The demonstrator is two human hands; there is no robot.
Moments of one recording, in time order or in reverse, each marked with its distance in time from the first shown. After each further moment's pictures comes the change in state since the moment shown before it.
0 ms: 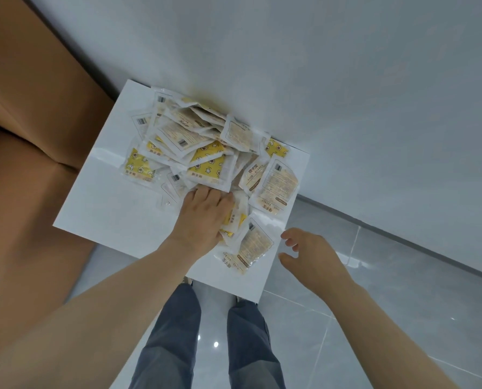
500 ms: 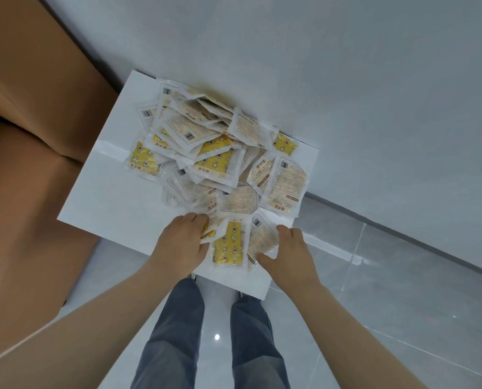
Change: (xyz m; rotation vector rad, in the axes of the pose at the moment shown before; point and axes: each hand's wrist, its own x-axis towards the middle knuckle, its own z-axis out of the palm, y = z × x) left_hand -0.051 -0.018 0.026 -0.359 -0.077 -0.168; right_hand 0.013 -0.021 0.052 0.038 0.041 0.048
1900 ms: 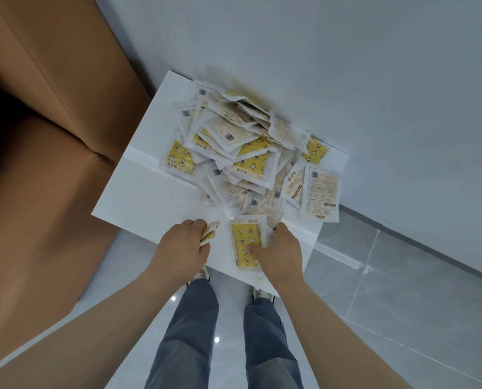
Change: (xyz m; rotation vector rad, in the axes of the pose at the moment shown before) left_hand -0.032 -0.046 -0.020 -0.148 -0.002 -0.175; right_hand 0.011 -0.061 0.051 0.327 0.068 0.092
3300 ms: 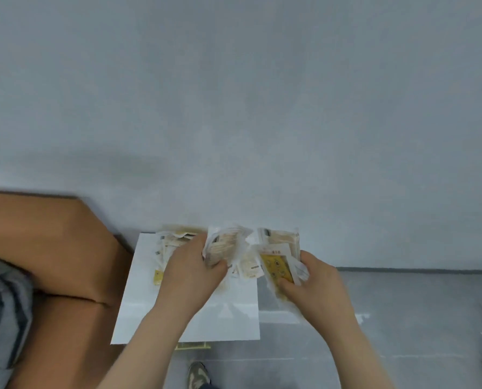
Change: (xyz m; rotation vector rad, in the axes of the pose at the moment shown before) left_hand -0.147 0.225 -0.288 -0.333 0.155 0.320; right_hand -0.307 -0.105 -0.255 0.144 0.517 -0.185
